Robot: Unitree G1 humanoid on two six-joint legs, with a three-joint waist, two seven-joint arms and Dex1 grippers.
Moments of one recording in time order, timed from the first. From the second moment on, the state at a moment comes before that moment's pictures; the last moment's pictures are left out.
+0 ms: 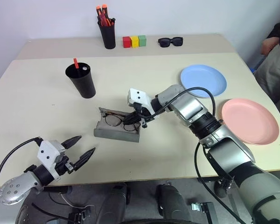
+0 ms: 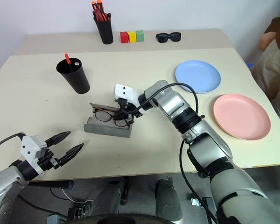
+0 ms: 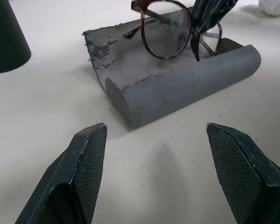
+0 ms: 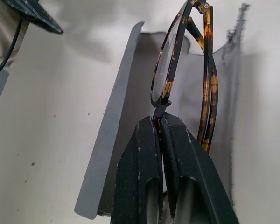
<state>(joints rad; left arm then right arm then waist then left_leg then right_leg) 0.40 0.56 0.33 -0.45 -0.43 0.15 -0.76 -1.04 -0.31 0.55 0.47 0.16 0.47 1.28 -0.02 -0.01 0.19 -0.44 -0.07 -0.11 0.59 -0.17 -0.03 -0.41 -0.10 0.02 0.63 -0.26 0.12</state>
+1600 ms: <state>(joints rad) -0.84 0.61 -0.28 0.29 -0.26 0.73 -1.04 -0.33 -0.66 0.11 -0.48 0.21 0.65 0.80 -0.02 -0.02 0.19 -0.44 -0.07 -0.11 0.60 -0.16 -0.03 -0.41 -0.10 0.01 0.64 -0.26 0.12</state>
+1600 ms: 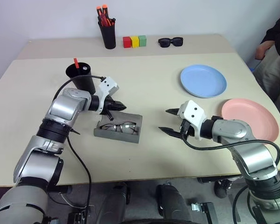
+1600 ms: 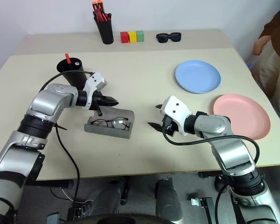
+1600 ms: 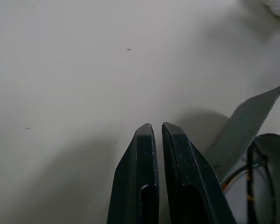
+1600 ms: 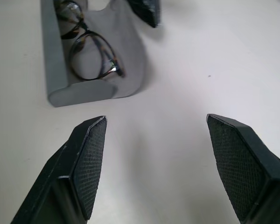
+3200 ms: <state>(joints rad) -0.12 0.65 0.04 -0.54 -0.62 0.70 -0.90 -0.73 -0.68 0.26 0.52 -0.23 0.20 0.51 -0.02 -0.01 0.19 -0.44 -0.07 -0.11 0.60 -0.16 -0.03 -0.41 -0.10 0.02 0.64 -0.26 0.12</state>
